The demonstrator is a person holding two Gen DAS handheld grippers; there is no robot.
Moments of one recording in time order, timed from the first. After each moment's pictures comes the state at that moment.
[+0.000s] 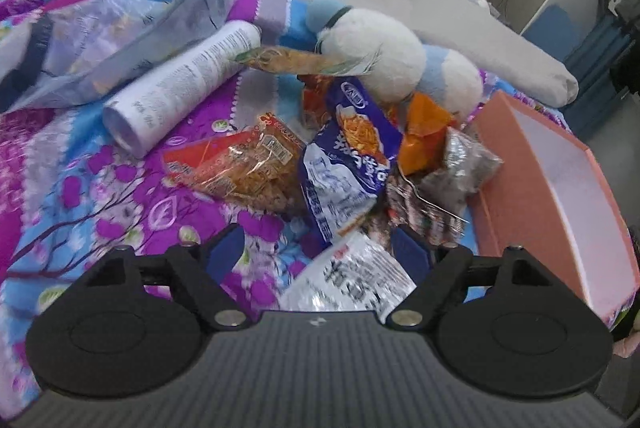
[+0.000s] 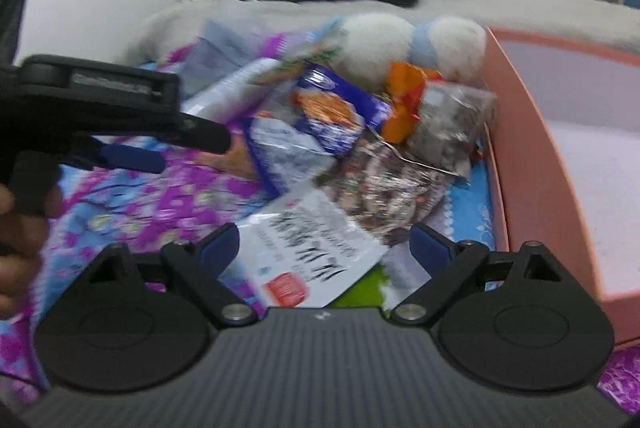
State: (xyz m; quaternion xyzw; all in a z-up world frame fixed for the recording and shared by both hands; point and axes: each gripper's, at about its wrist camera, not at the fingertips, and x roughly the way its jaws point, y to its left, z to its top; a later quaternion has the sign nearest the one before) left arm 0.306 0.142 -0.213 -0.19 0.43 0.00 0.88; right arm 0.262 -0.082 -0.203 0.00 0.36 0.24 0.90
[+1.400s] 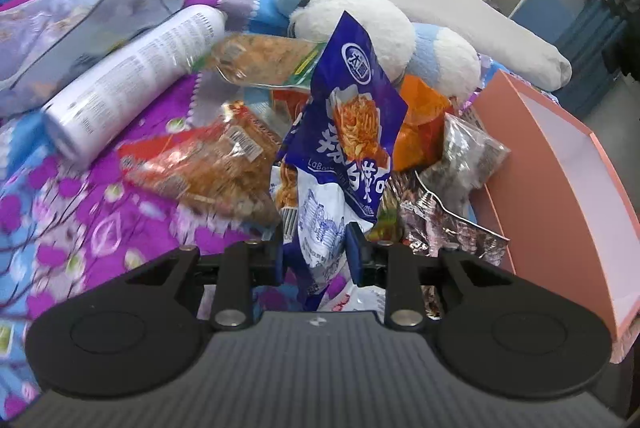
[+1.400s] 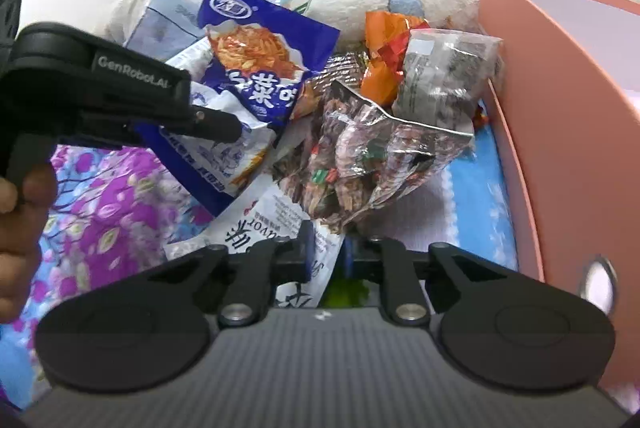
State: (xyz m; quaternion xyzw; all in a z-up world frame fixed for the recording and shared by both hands) left arm 0.326 0.118 -0.240 -0.18 0.43 -0.02 0.88; right arm 0.274 -0.083 -0.242 0.01 0.39 0.23 0.89
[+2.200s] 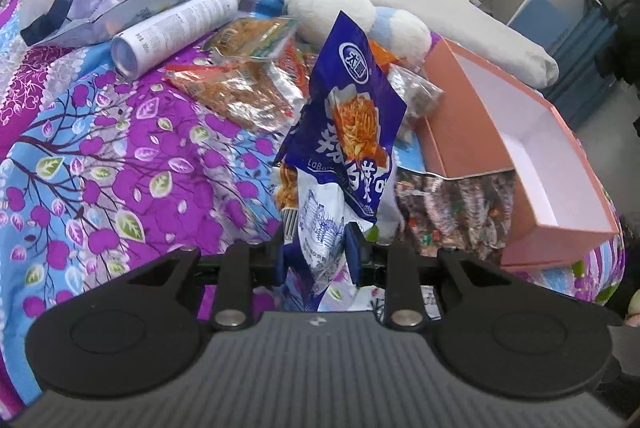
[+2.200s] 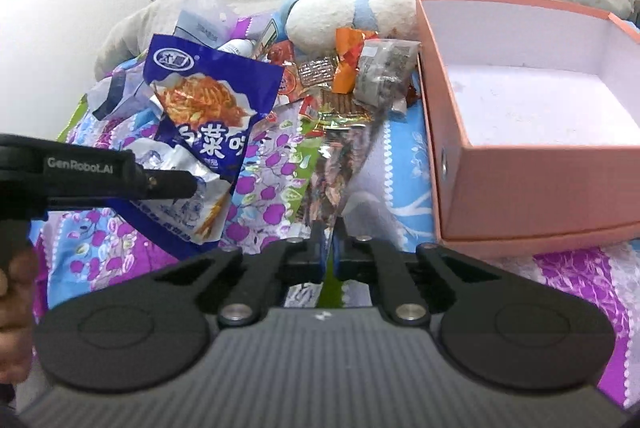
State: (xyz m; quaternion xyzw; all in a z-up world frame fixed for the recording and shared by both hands) left arm 0.194 0.067 -0.202 -0.19 0.43 0.00 0.88; right arm 0.189 -0.145 -0.192 0.03 0.39 0.21 0.90
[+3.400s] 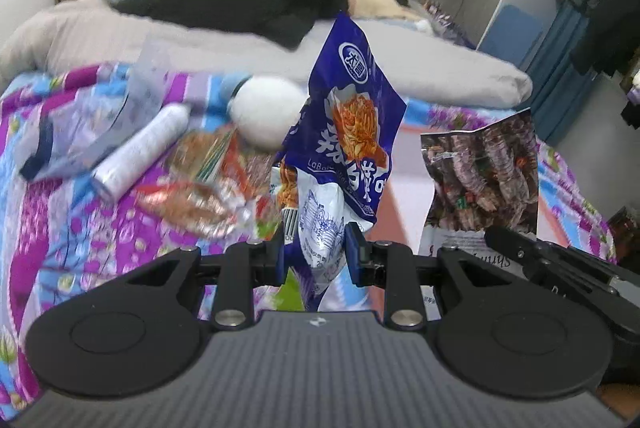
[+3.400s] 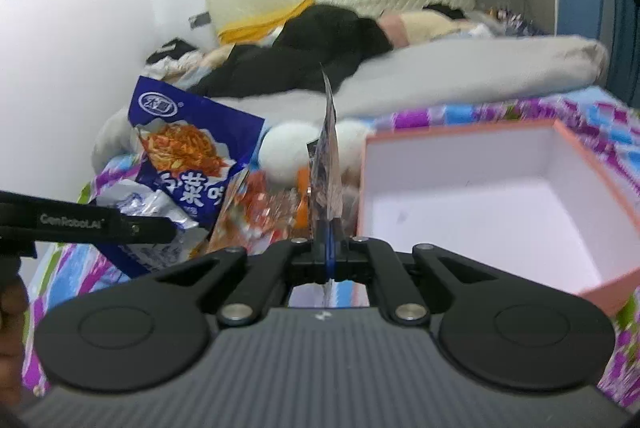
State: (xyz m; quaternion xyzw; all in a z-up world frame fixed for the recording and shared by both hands) left arm 0.229 0.008 -0.057 -0.12 0.38 -0.01 0.92; right arm 0.212 -0.199 -0.080 0.05 0.28 0.18 0.94
